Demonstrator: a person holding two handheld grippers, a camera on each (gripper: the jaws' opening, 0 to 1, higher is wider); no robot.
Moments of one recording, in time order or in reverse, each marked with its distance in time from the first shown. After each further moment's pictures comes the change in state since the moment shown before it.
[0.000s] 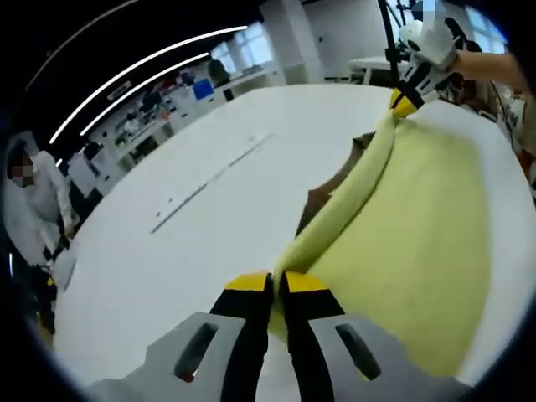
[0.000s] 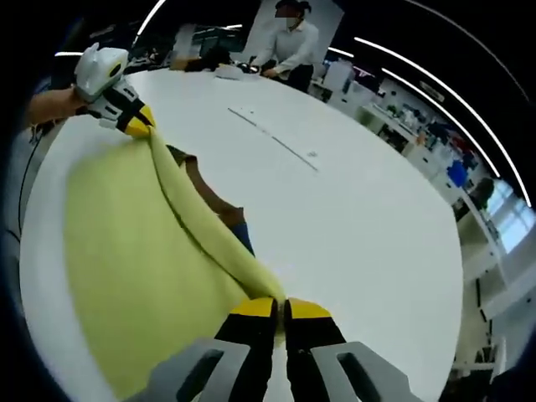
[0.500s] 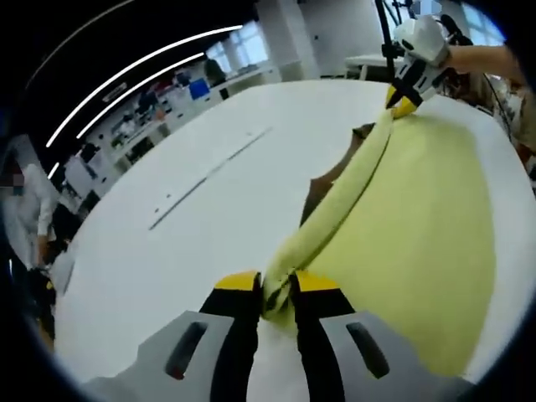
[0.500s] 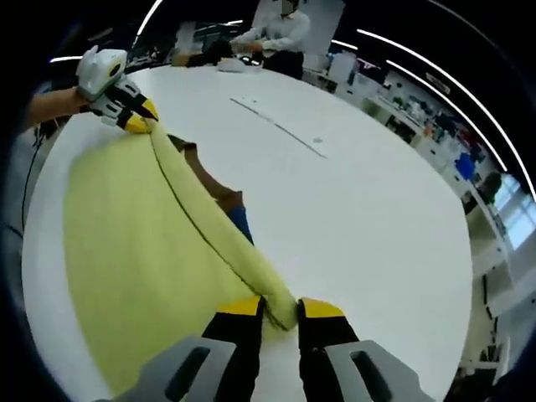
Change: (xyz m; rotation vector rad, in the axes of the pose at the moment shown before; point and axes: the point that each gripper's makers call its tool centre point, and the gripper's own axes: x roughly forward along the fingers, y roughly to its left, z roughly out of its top) left arm -0.011 0.001 -0.006 0.032 -0.016 -0.029; right arm -0.006 0.002 -0.012 -0.022 0.039 0.047
